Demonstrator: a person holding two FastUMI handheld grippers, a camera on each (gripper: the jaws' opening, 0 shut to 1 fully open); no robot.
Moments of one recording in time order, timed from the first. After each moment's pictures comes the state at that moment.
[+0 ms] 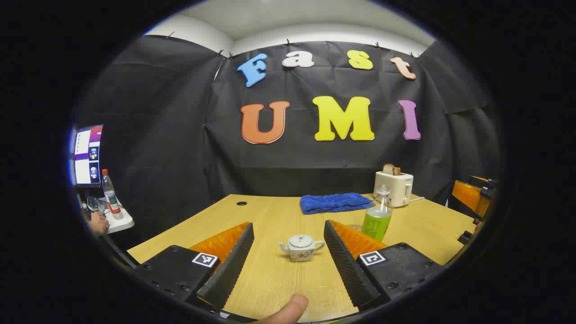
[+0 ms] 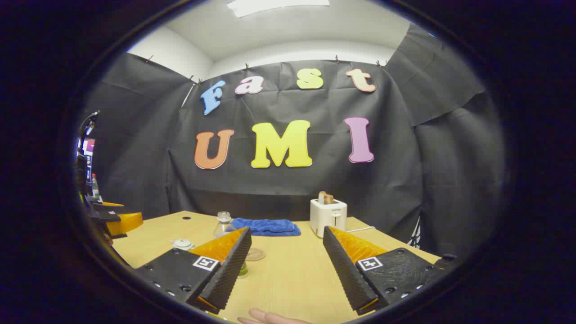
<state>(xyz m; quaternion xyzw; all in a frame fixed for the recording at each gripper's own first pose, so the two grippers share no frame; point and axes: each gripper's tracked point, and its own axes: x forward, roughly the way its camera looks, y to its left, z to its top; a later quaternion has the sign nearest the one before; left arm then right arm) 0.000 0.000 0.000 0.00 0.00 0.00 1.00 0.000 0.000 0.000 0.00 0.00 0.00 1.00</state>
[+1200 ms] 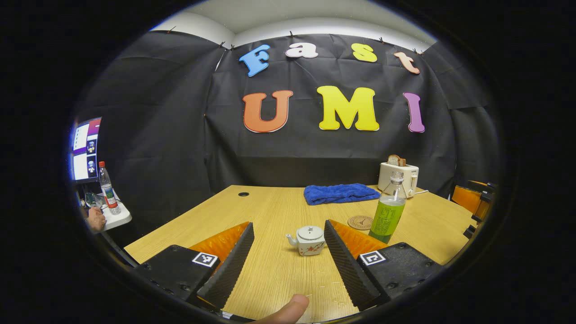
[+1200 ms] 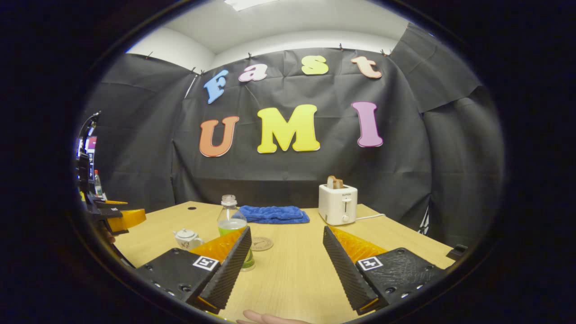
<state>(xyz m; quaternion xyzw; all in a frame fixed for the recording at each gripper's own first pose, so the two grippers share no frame) 0.012 -0.003 -0.021 0.00 0.02 -0.01 1.00 0.021 0.005 -0.036 0.01 0.04 0.02 1.00</state>
